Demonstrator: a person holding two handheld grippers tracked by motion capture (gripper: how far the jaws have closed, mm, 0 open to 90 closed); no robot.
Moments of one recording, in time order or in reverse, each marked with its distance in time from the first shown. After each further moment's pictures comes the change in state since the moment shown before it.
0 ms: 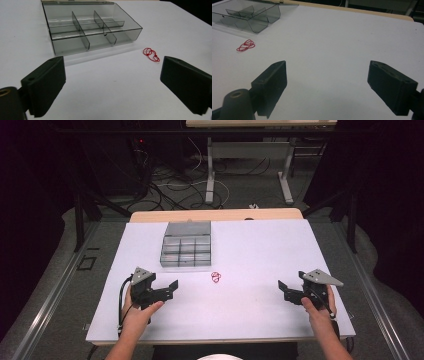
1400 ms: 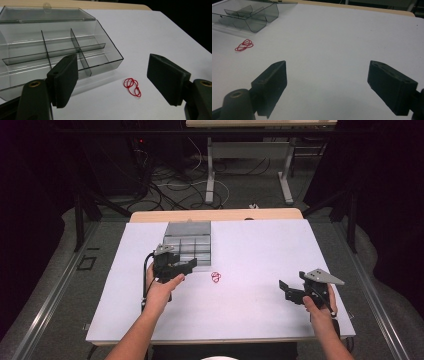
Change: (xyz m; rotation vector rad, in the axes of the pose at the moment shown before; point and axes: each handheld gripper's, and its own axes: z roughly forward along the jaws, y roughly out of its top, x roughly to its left) left arm -0.027 0.061 0.058 0.053 -0.057 -0.059; right arm -0.006 -0.001 0.002 0.014 0.003 0.014
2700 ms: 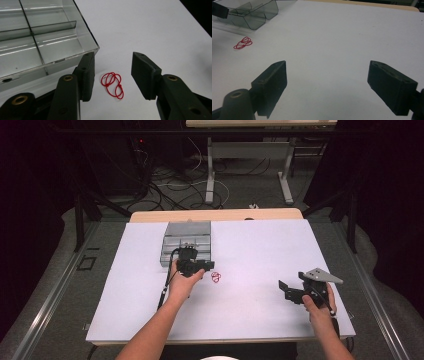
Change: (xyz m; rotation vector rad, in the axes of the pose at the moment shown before) left arm -0.025 0.006 0.063 0.225 -0.072 -0.035; right arm -0.002 -0.002 0.006 0.014 0.006 0.018
